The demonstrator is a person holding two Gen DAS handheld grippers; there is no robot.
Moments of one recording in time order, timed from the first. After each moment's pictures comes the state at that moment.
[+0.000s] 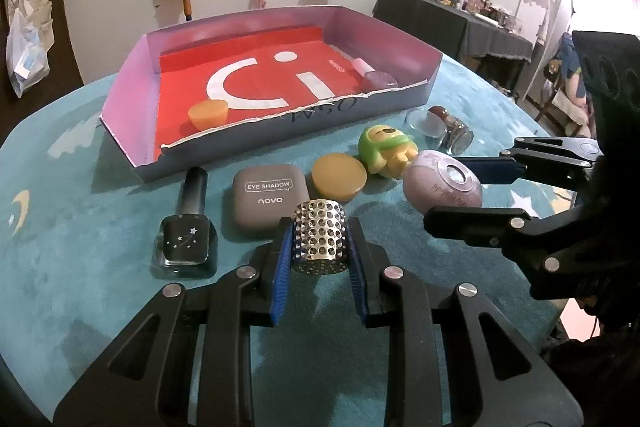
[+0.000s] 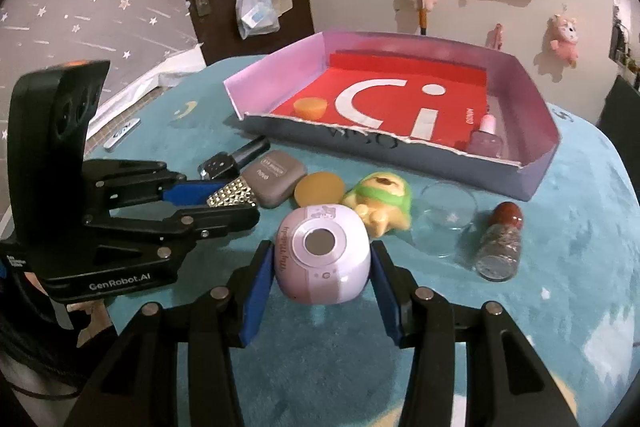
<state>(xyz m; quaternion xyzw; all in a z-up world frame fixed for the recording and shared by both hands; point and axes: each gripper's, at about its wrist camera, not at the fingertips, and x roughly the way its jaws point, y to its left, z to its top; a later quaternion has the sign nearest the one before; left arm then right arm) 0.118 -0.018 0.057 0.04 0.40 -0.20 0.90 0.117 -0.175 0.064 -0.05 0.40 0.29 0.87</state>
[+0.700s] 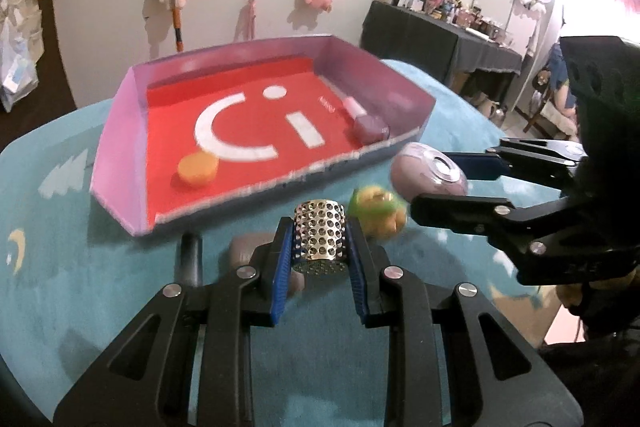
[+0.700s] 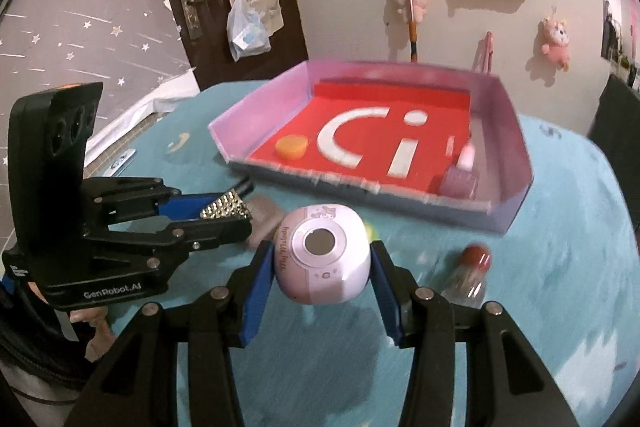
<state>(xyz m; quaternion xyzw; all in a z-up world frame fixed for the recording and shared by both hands) 0.158 -0.026 0.091 0.03 0.38 -0.23 0.90 0.145 -0.188 0.092 -0.03 0.38 0.29 0.88</state>
